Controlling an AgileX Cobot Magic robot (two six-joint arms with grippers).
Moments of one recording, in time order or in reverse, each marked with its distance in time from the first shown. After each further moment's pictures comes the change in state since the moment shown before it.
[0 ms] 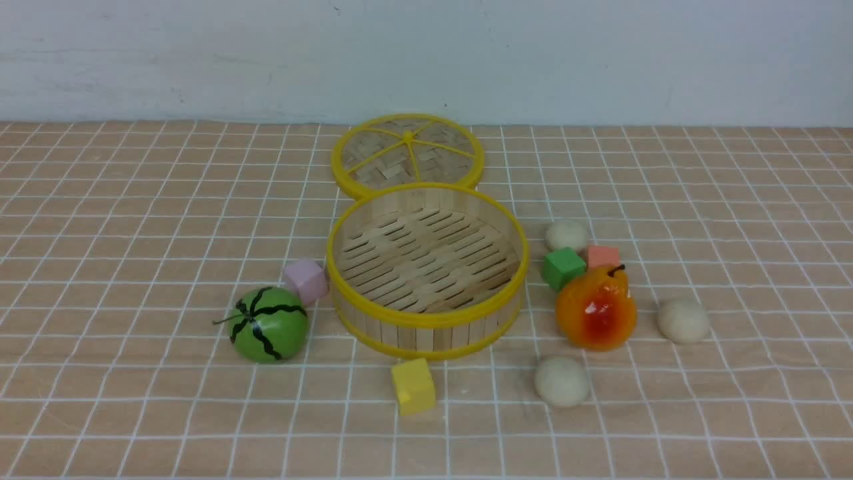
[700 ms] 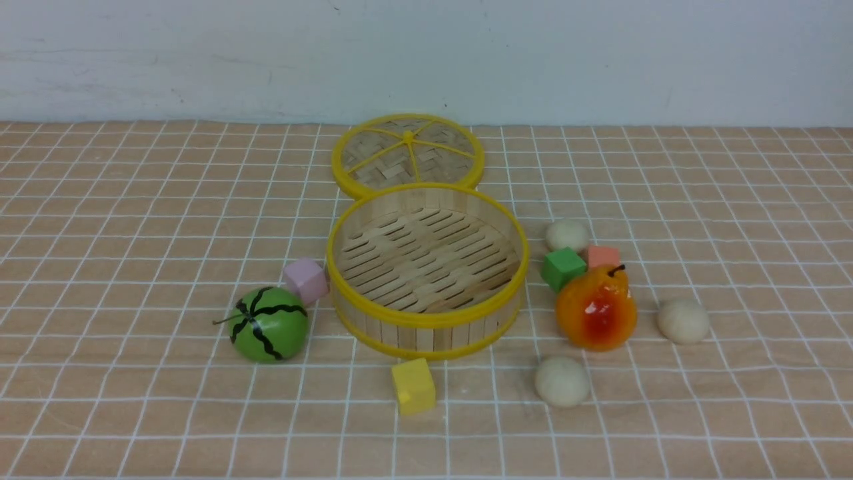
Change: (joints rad) right arm 0.000 0.000 0.000 0.000 0.000 0.000; left arm 0.000 0.000 0.000 0.000 0.000 0.000
